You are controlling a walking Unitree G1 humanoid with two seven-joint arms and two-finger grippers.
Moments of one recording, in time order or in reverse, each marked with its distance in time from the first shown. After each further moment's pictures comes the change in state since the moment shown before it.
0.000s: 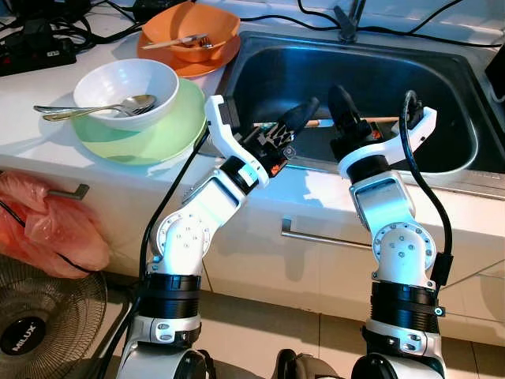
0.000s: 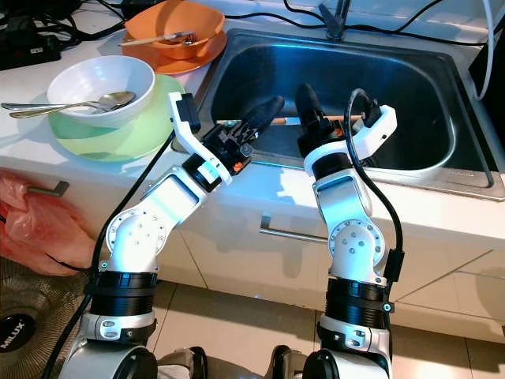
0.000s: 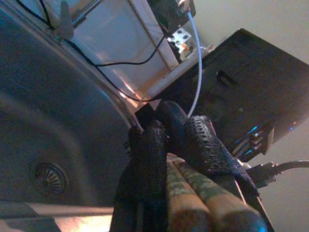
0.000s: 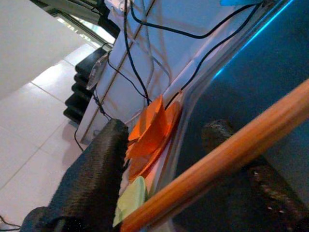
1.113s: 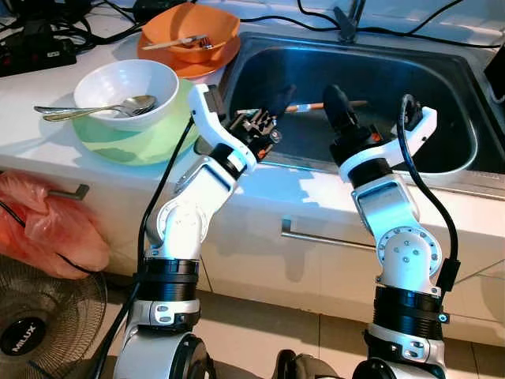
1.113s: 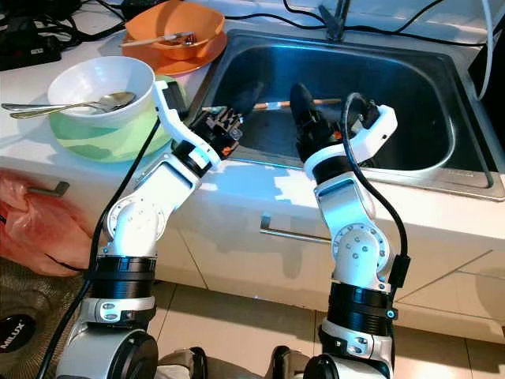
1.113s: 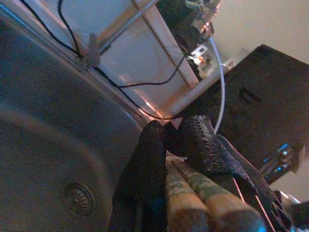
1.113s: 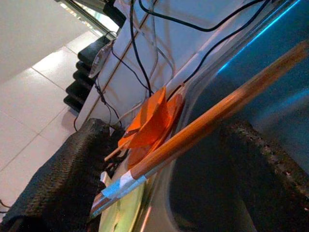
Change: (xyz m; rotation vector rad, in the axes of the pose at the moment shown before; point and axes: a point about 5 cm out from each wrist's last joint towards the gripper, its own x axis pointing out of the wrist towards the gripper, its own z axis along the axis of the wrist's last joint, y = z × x) left arm 0.007 0.013 0.017 0.067 -0.061 0.065; right arm -0.006 0.003 0.000 -0.048 0.036 0.020
